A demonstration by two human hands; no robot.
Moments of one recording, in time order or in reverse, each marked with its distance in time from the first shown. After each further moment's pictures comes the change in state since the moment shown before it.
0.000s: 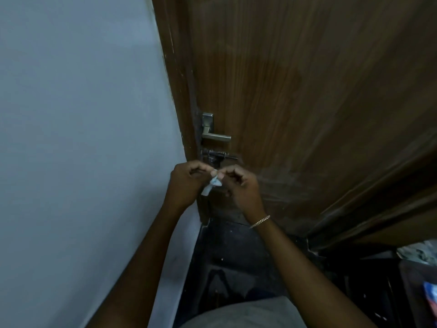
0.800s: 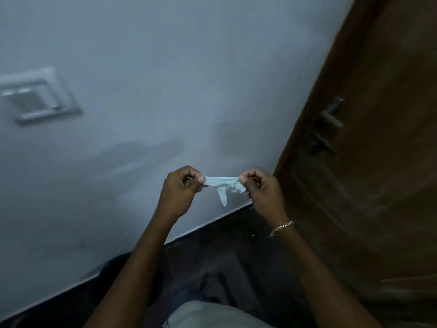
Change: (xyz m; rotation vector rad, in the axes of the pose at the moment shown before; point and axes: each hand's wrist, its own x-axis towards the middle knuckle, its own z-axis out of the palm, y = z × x) left_hand -0.415 0.034 0.051 -0.045 0.860 -0.280; right_hand -0.226 -0.029 -0.028 -0.038 -0.736 -0.028
